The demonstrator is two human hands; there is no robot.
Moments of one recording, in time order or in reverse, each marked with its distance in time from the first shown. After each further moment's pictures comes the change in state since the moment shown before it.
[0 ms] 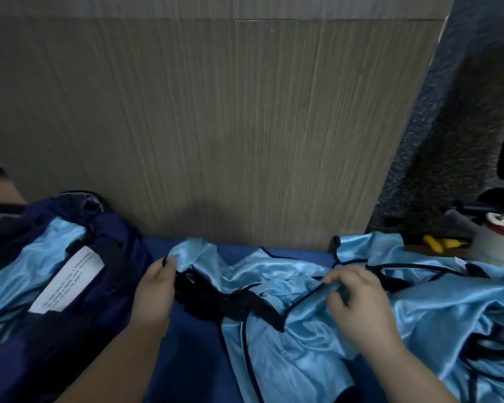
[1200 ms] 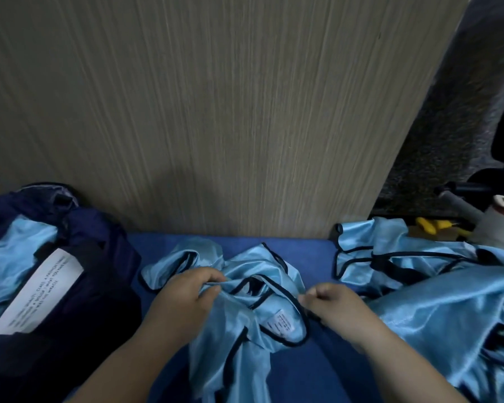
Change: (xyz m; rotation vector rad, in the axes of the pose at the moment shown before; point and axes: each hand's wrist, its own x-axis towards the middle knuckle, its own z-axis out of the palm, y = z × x) left_hand -0.016 0.011 0.013 0.723 -0.435 0.433; right_hand 0.005 -0.006 0.039 0.289 -0.540 0.532
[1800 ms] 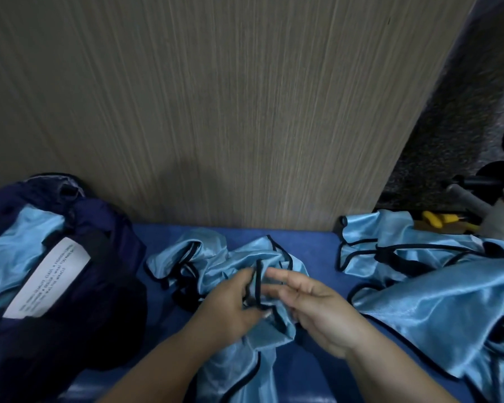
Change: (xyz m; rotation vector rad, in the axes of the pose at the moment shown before) left_hand -0.011 0.024 0.043 -0.304 -0.210 0.052; right_hand -0.022 -0.023 0.030 0.732 -0.433 -0.141
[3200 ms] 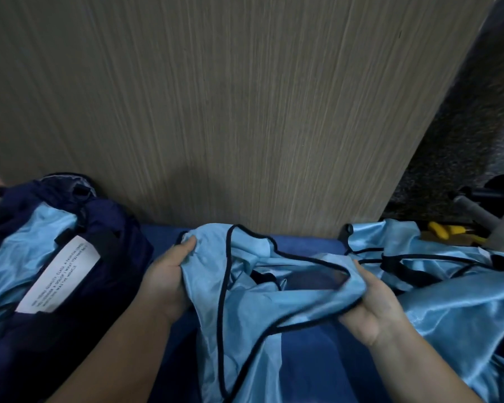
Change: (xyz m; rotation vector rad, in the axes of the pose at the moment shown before) left_hand 0.011 0.004 -0.069 -1.110 0.382 -0.341; right_hand 0.004 -0.024 -0.043 0.669 0.480 0.055
